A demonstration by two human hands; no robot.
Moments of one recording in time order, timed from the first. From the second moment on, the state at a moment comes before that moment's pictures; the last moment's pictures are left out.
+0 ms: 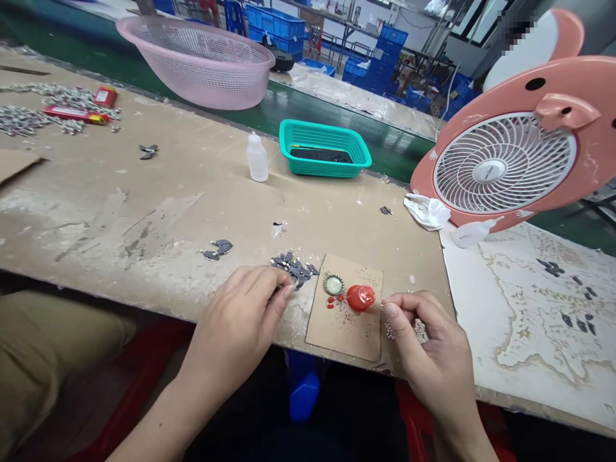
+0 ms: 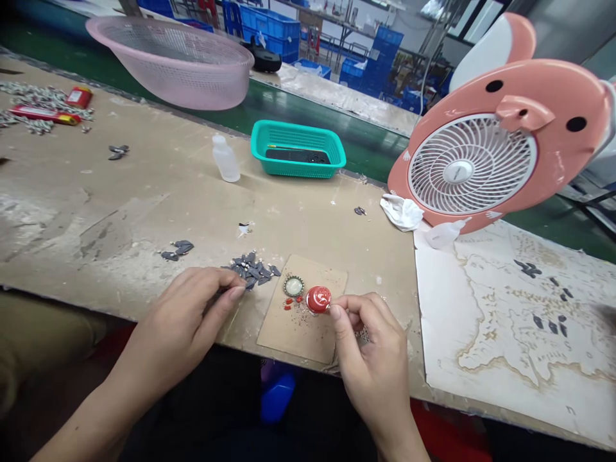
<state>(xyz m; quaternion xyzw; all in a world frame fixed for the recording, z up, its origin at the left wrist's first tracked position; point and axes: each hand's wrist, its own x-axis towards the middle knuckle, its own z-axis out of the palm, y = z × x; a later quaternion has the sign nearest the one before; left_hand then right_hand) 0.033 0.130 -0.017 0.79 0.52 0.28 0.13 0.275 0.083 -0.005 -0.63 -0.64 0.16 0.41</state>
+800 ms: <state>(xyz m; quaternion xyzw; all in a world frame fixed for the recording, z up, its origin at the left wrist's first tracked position) 0.029 0.115 -0.018 0.69 0.51 0.41 0.31 0.280 0.093 -0.008 -0.64 -0.68 0.11 0.34</state>
